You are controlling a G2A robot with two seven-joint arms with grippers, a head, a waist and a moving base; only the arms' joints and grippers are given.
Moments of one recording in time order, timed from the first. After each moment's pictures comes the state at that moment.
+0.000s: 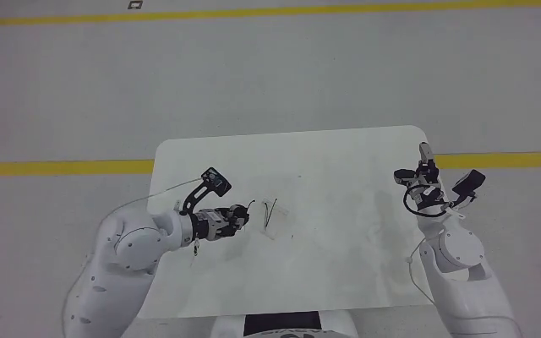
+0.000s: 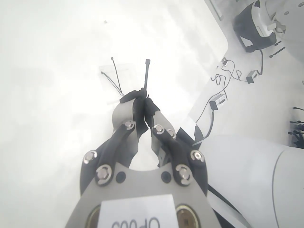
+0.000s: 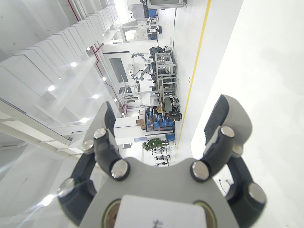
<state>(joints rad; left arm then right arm) 1.59 -1.09 -1.43 -2.06 0.56 -0.34 -1.13 -1.73 -1.15 1.60 -1.80 0.42 0.00 0.00</state>
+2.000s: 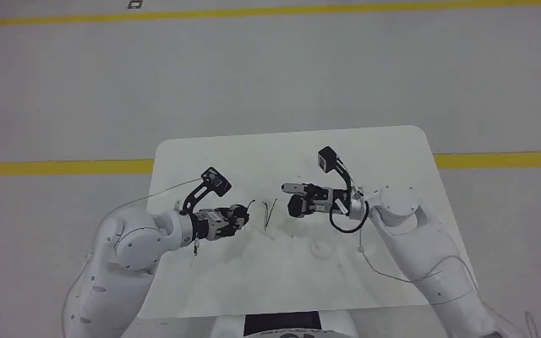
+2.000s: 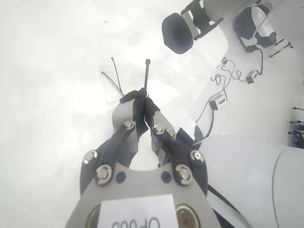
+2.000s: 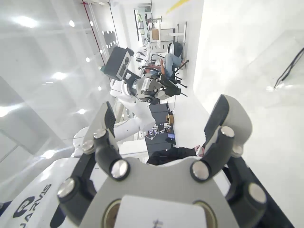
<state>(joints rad) 1.59 -1.09 -1.43 -2.06 0.56 -0.34 -1.13 -1.29 -1.16 1.16 -1.61 0.30 0.08 1.03</state>
